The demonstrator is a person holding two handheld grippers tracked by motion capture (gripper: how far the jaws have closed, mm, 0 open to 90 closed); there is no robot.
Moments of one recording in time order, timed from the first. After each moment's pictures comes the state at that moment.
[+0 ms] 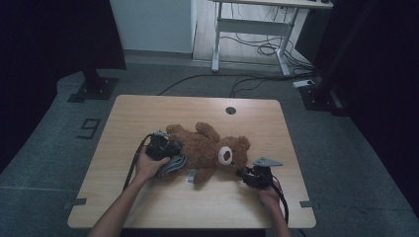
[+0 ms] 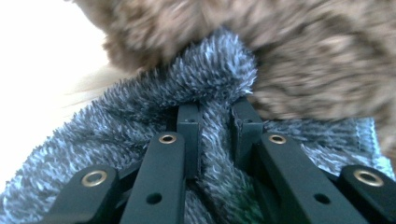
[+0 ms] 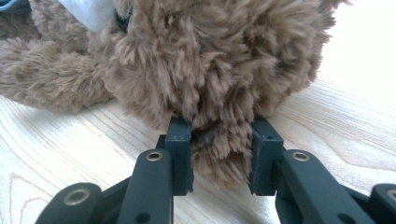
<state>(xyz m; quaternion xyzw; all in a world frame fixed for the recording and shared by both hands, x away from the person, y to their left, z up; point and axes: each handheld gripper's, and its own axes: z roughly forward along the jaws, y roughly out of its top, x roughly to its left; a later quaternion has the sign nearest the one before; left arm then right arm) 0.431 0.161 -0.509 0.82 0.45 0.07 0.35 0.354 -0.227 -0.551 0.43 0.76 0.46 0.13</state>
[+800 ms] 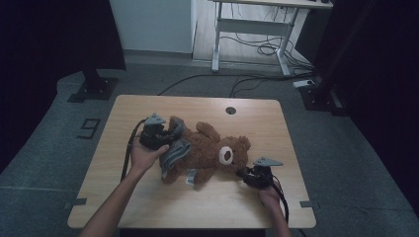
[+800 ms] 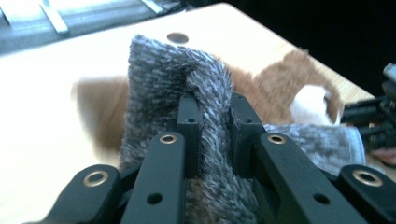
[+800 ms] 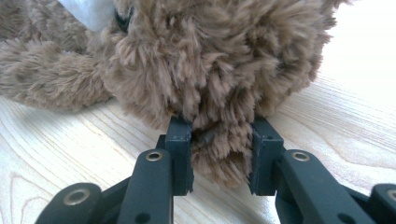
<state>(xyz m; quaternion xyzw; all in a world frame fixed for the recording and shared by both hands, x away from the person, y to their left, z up) 0.403 0.147 -0.401 0.79 0.39 0.14 0.46 0.354 -0.228 -0.552 0.43 0.76 0.46 0.13</state>
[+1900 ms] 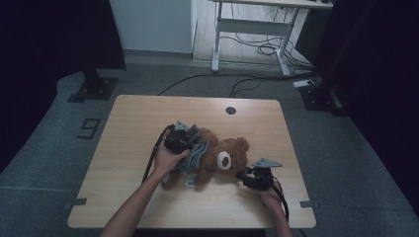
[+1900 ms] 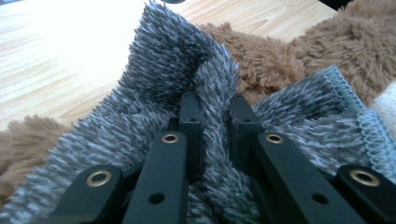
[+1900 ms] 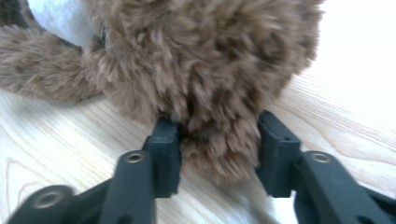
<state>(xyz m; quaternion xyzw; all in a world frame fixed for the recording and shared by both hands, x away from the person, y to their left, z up) 0.424 0.096 -0.468 0.81 0.40 0.13 0.41 0.350 -0.231 -0.551 0.42 0.78 0.45 0.14</state>
